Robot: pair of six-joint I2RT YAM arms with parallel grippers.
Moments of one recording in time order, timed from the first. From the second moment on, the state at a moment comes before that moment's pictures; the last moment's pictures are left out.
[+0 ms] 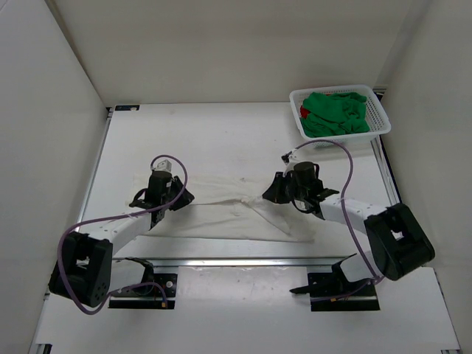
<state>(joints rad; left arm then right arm) -0.31 1.21 0.47 0.02 0.05 -0.68 0.44 1.45 0.59 0.23 -0.37 0.48</state>
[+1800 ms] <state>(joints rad) -0.36 1.28 0.51 0.10 0.10 -0.72 0.80 1.56 0.79 -0.20 -0.22 0.37</state>
